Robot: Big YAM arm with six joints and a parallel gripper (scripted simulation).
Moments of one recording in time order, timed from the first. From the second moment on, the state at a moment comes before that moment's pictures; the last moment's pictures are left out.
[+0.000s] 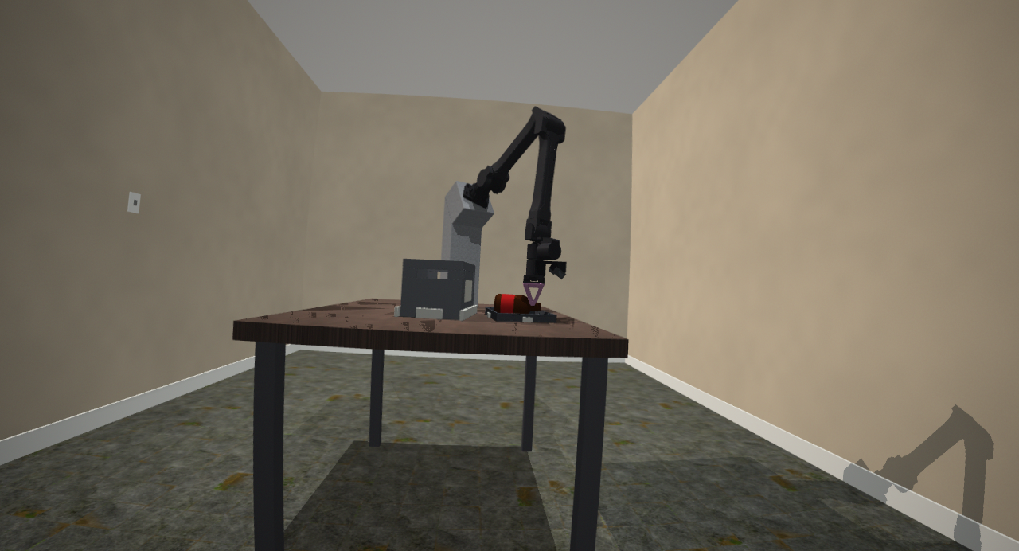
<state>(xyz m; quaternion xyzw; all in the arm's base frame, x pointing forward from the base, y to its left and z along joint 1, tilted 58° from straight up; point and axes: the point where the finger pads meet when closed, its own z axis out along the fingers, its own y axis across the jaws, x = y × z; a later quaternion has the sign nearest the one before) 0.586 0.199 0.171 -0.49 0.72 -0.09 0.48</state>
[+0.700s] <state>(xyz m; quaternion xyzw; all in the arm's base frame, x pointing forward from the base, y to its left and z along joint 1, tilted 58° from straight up) 0.599 0.204 0.163 -0.49 0.72 -0.09 0.48</state>
